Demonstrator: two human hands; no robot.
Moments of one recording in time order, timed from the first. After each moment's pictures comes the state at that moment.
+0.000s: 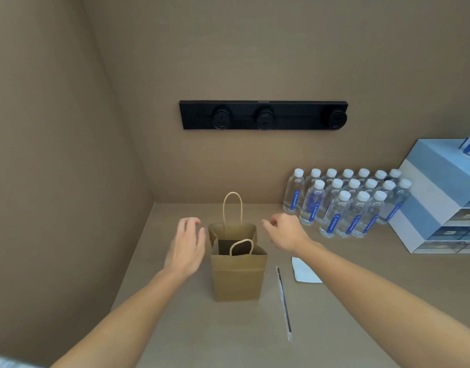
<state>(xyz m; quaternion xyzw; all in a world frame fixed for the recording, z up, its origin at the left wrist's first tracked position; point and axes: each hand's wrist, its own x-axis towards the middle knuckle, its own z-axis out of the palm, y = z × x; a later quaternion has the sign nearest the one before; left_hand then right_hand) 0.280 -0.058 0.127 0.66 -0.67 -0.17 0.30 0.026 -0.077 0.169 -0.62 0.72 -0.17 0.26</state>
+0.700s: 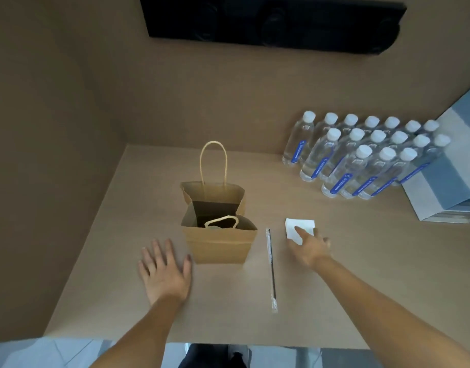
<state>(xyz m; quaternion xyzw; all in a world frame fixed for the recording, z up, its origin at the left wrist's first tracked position) 0.271 -0.002 -0.084 0.82 -0.54 -0.15 -0.02 -0.060 -0.069 -0.013 -0.51 0.80 0.07 0.29</state>
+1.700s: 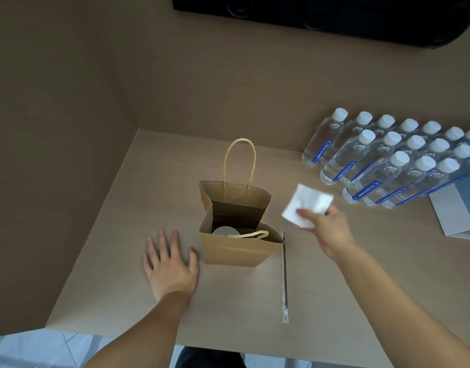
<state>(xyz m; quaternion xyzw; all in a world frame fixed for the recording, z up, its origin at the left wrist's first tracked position) 0.270 -0.007 -0.078 0.84 -0.52 -0.12 0.03 -0.026 -0.100 0.068 -0.26 0.69 -0.42 0.53</state>
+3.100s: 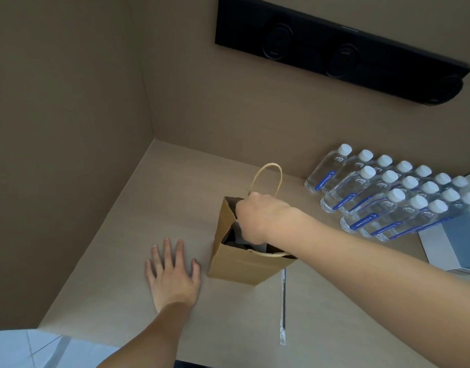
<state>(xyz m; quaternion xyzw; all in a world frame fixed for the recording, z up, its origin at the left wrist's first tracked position) 0.273 -0.005 -0.080 0.84 -0.52 -0.13 0.06 0.151 -0.105 0.199 -0.79 0.52 0.31 0.10</state>
